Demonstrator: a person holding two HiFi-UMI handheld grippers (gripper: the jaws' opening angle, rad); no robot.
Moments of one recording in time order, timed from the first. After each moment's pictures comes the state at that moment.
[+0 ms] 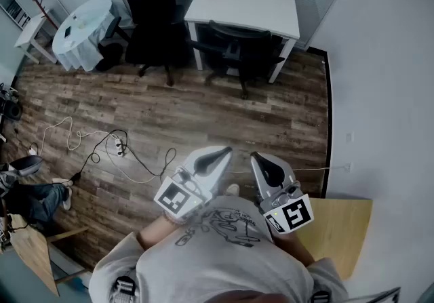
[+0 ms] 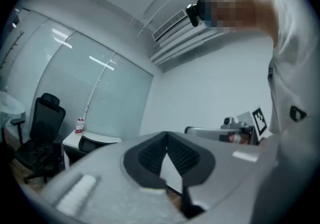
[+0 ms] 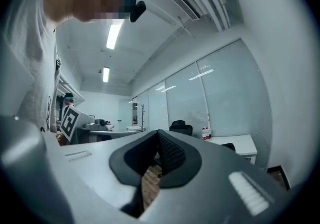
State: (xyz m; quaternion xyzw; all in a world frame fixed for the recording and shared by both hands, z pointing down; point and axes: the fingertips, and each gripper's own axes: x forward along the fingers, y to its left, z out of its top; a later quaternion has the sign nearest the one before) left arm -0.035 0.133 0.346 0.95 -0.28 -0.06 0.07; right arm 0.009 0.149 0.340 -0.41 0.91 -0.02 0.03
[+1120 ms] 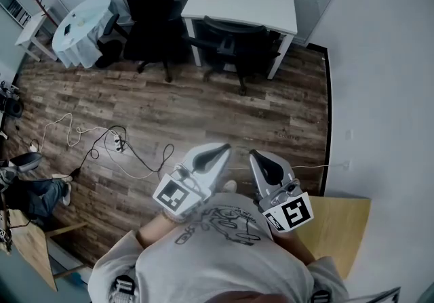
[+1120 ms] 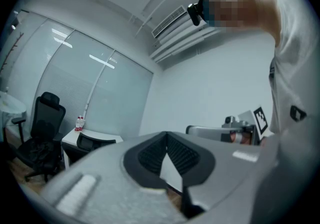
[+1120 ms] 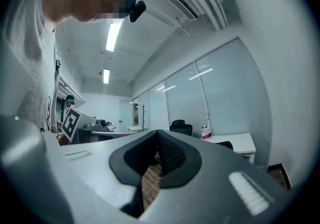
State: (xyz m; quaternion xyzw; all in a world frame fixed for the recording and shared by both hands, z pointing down) left arm 0.002 0.144 0.354 0.95 -0.29 -0.05 0.07; right arm 0.045 0.161 0.346 -0.41 0.91 -0.03 0.04
